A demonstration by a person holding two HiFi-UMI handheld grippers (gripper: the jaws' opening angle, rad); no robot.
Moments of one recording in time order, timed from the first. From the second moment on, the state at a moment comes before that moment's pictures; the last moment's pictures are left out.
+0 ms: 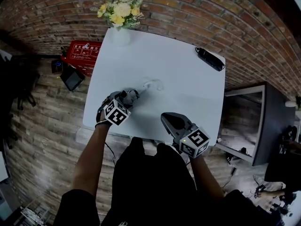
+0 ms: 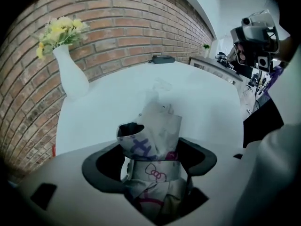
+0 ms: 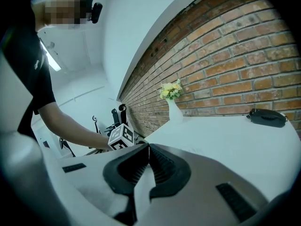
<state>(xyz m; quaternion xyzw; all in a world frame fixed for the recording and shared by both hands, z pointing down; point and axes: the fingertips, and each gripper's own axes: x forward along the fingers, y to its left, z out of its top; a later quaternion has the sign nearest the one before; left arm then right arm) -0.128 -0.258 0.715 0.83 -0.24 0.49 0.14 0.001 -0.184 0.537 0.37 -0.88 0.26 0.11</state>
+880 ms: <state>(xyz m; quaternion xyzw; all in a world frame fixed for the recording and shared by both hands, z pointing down) -0.127 -0.254 0.715 0.82 -0.21 0.50 0.17 0.023 -0.188 0.540 0.38 -0.88 0.26 0.11</state>
